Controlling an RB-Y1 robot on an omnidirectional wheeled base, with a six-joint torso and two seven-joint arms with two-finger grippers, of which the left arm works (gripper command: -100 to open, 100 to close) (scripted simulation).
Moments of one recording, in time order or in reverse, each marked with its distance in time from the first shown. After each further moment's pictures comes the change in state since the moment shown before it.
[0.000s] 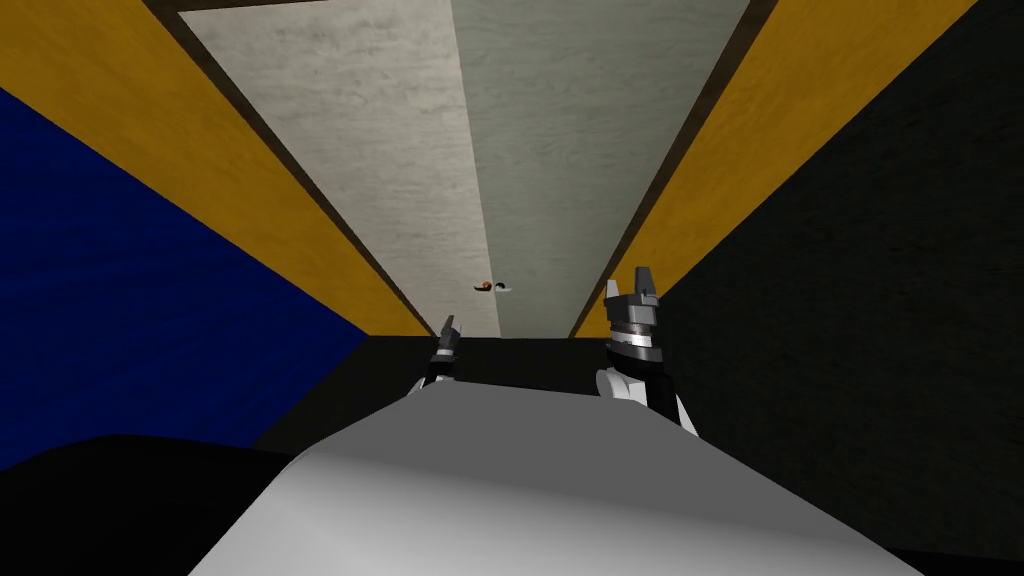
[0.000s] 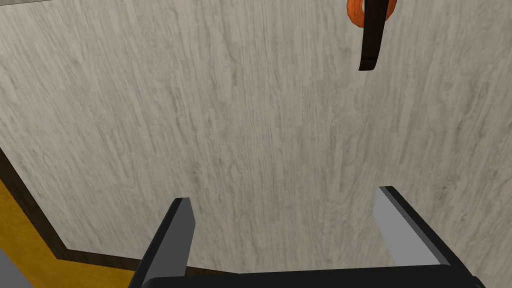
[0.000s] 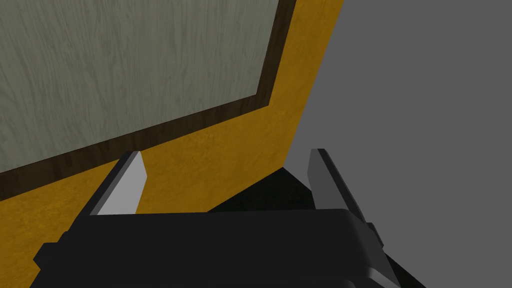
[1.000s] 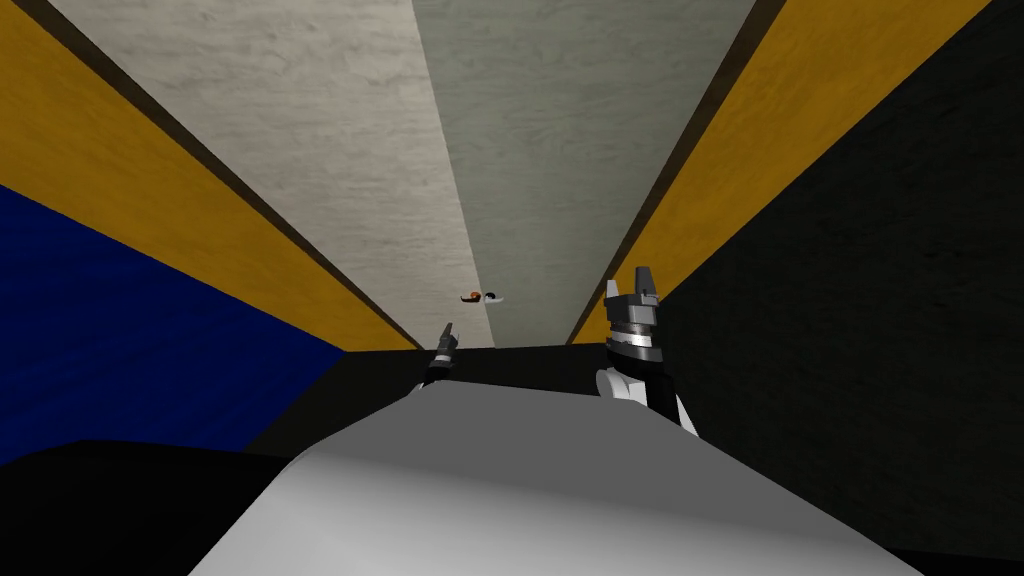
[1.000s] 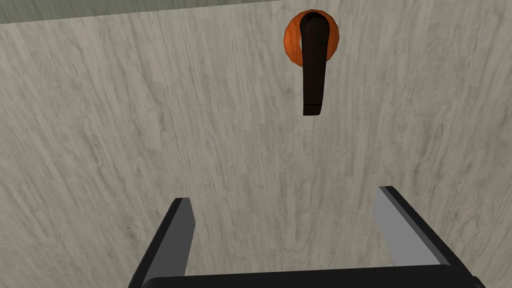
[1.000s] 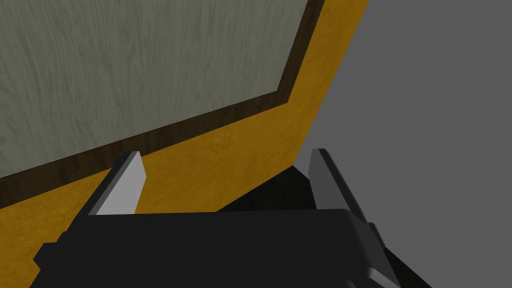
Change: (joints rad) arm -0.056 0.028 0.011 0.218 -0.003 -0.037 0.039
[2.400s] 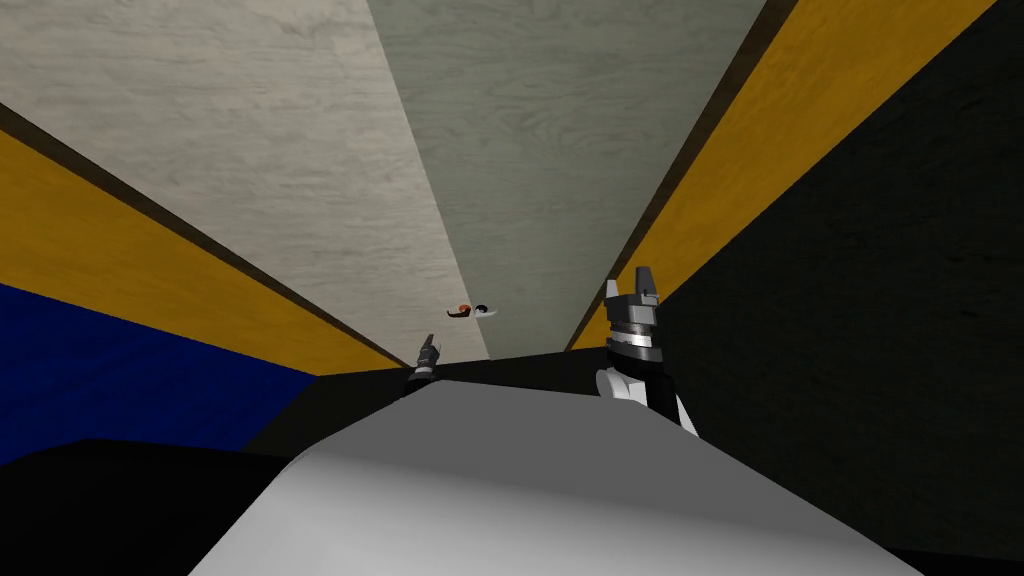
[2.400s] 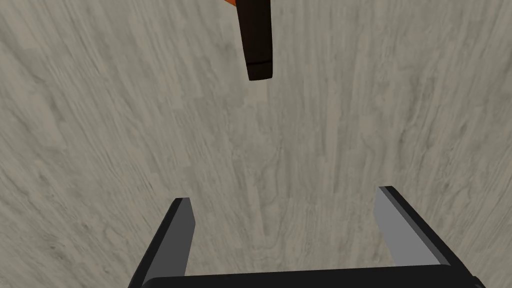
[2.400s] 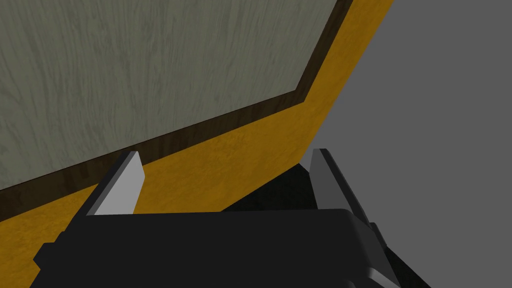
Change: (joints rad) arm 0.004 0.072 0.101 0.191 0.046 -0.018 0.023
